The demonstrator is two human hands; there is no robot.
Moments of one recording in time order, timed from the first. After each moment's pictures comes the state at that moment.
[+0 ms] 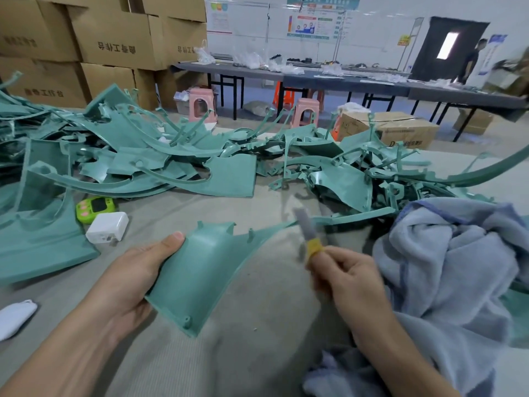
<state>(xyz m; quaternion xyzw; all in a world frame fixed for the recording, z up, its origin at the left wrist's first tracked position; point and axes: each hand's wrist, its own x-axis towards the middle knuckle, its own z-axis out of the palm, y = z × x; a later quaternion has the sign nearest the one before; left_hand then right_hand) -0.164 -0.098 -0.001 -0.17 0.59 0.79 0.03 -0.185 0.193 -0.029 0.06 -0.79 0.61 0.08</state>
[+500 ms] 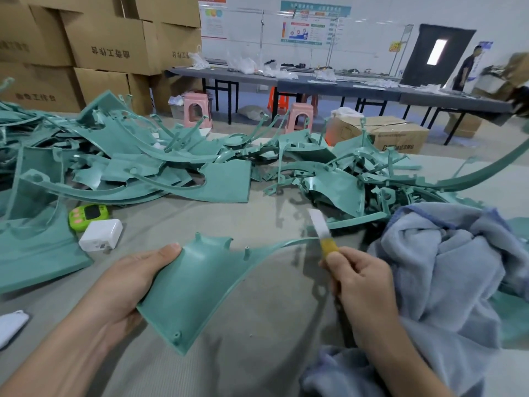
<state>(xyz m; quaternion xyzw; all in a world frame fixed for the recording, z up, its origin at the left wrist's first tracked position) -0.164 -0.101 -0.002 -0.17 0.61 0.77 0.04 -0.186 0.206 -0.023 0.01 -0.80 0.58 0.17</state>
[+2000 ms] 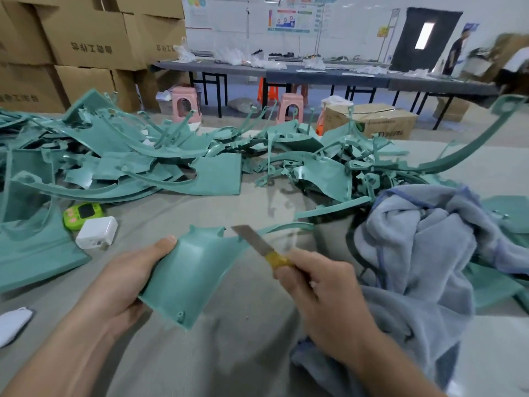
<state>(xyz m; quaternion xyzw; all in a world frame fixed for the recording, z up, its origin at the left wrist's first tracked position) -0.162 -0.099 0.000 -0.19 0.60 0.78 0.04 -0.134 0.174 0.001 0.19 -0.88 0.38 0.19</state>
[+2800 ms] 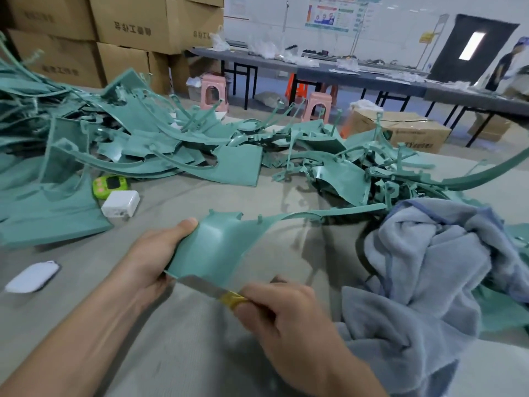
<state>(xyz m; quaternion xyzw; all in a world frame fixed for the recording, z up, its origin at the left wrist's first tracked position) -0.167 -0.084 -0.018 -0.23 0.55 0.80 -0.03 -0.111 0.148 -0.012 0.33 -0.87 0.35 0.11</state>
